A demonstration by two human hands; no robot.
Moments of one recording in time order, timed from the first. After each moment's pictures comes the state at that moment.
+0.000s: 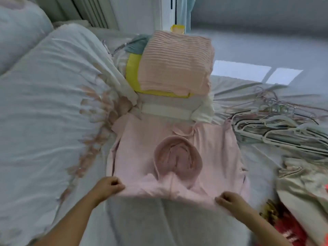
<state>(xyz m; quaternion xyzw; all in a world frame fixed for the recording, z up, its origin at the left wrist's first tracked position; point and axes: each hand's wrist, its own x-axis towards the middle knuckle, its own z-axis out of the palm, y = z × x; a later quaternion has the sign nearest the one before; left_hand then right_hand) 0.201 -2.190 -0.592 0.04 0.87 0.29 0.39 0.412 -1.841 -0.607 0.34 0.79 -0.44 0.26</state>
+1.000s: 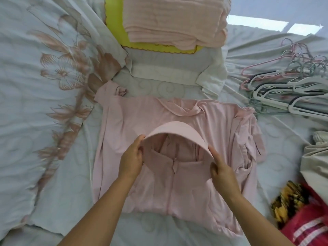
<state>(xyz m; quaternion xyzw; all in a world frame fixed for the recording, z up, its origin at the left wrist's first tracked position) 0.209 -2.099 -0.703 0.10 0.91 0.36 0.19 0.366 -1.880 -0.694 0.36 0.82 -0.43 0.07</state>
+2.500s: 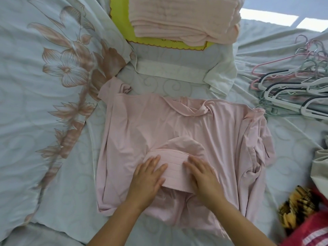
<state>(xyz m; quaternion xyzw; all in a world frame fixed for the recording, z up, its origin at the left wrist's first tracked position) 0.259 -2.120 -0.726 0.38 0.91 0.13 0.14 0.355 -1.922 -0.734 0.12 0.95 -0.27 0.04</state>
